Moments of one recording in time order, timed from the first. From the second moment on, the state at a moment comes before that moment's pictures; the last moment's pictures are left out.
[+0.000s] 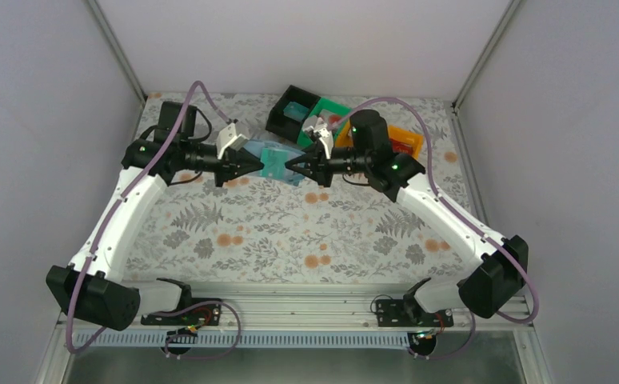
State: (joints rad) left arm -0.24 1.27 1.35 -0.89 1.00 0.52; right arm 0.63 1.37 1.27 -0.30 -0.77 0.00
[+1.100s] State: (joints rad) left arm 0.06 1.25 1.32 -0.84 0.85 0.48; right arm 0.72 2.13 1.40 -0.29 -0.86 0.13
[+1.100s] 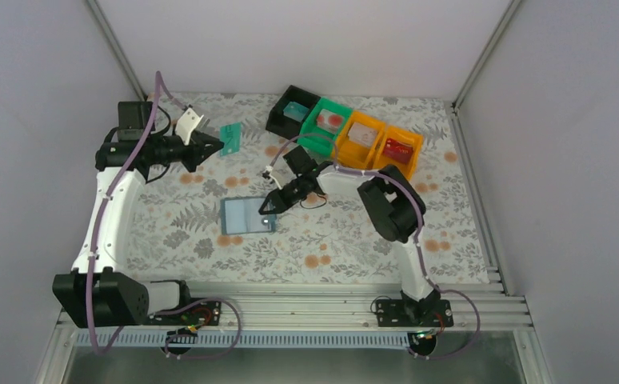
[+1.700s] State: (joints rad) left arm 0.06 1.29 1.42 -0.90 1.09 0.37; right arm 0.70 1.29 1.18 -0.10 -0.47 -0.40
